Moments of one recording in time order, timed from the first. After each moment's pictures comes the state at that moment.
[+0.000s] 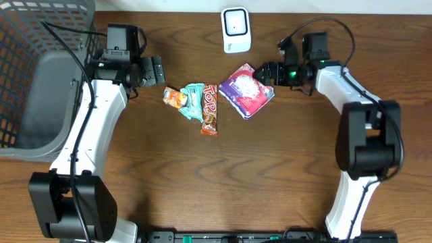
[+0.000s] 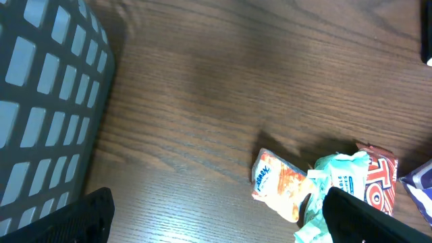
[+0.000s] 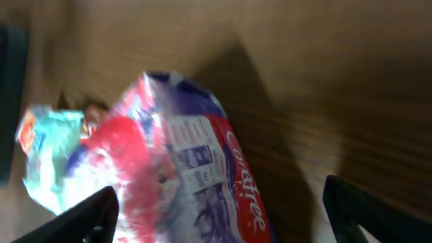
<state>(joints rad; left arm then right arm) -0.07 1.68 1.41 -0.74 -0.09 -0.22 0.08 2.17 1.48 -0.37 -0.66 0.11</state>
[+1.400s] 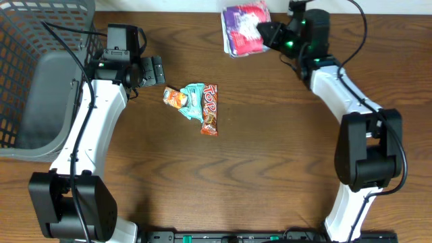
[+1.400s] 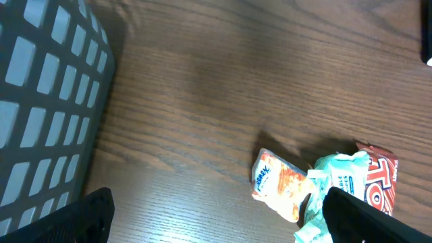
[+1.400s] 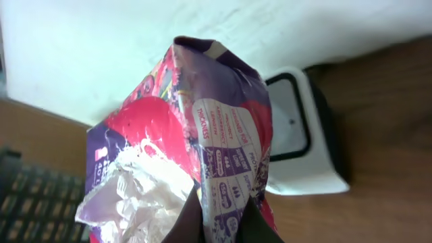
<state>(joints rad) -0.07 1.68 1.41 -0.74 -0.09 -0.22 0.17 2.05 1.48 0.20 -0.47 0.68</state>
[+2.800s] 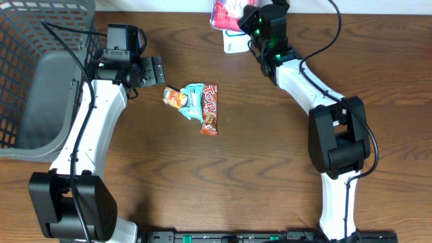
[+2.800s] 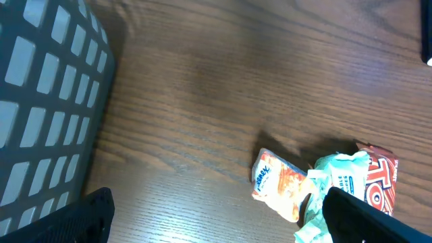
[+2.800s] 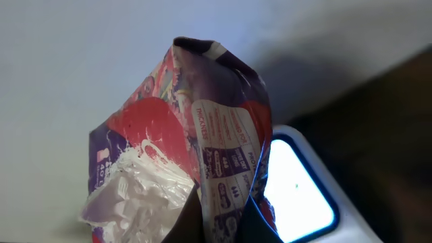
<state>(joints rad) -0.07 1.68 1.41 -0.74 -0.09 -0.22 0.32 2.23 1.70 0.23 0.05 0.91</state>
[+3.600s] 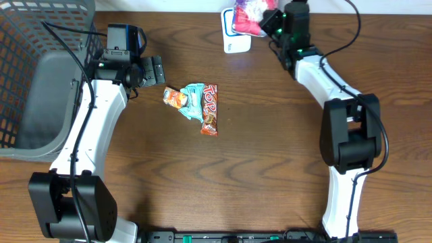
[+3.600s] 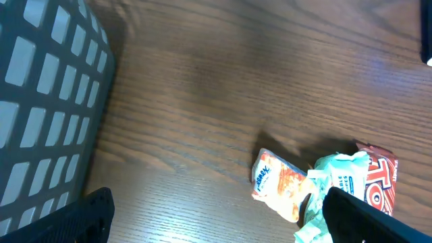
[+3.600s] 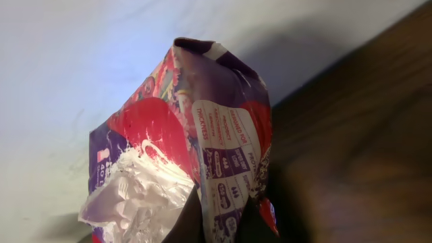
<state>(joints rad) -0.07 1.68 1.41 -0.74 -0.09 -0.22 0.19 2.24 1.70 0.14 -0.09 0.90</state>
